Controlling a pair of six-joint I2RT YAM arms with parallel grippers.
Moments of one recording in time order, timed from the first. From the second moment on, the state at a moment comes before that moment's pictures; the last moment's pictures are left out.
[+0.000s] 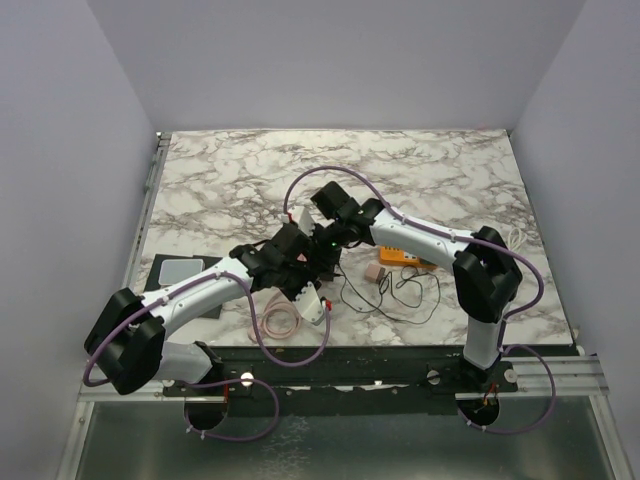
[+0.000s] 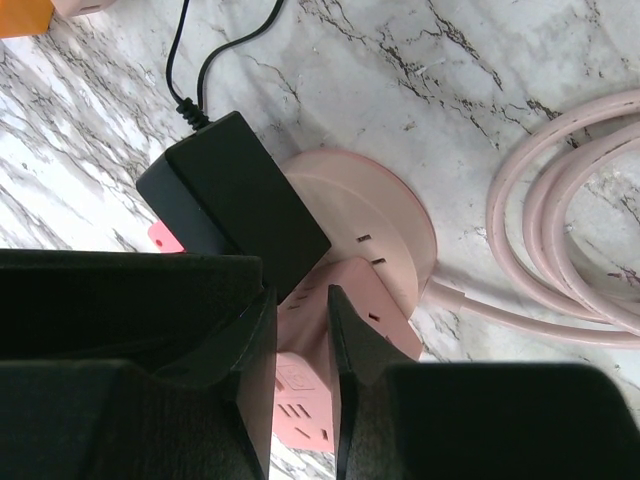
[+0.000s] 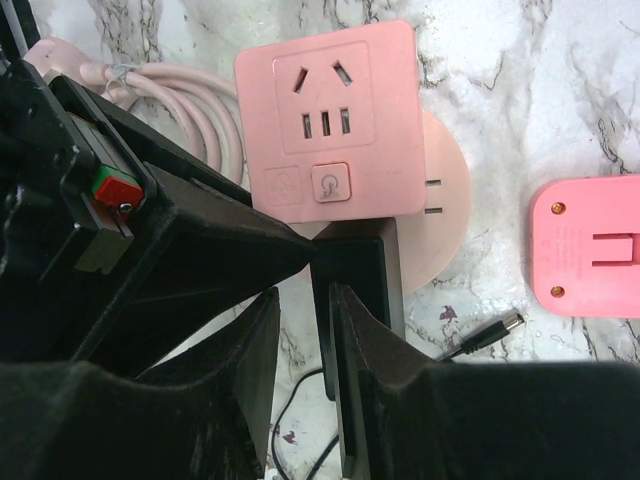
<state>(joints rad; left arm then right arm) -0.77 1.34 0.81 -0.61 0.26 1.60 0.84 1.89 1.45 -0.59 -0.46 -0.31</state>
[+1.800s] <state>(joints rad) -0.71 1.14 0.94 -0.38 0.27 0.87 0.73 1.45 0.99 -0.48 0.12 0.39</state>
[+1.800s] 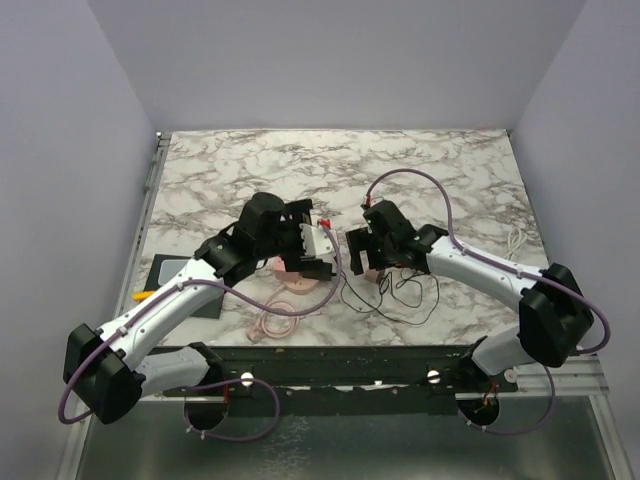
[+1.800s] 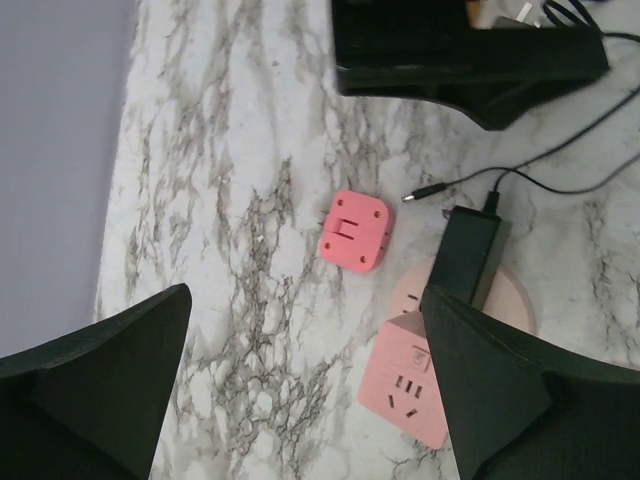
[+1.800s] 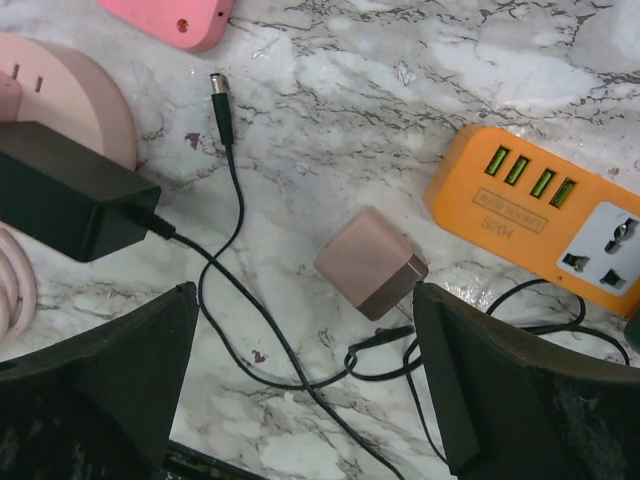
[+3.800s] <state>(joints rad) -0.56 1.18 0.99 -0.17 0.34 0.39 0.73 1.53 1.02 -0.35 0.19 0.29</state>
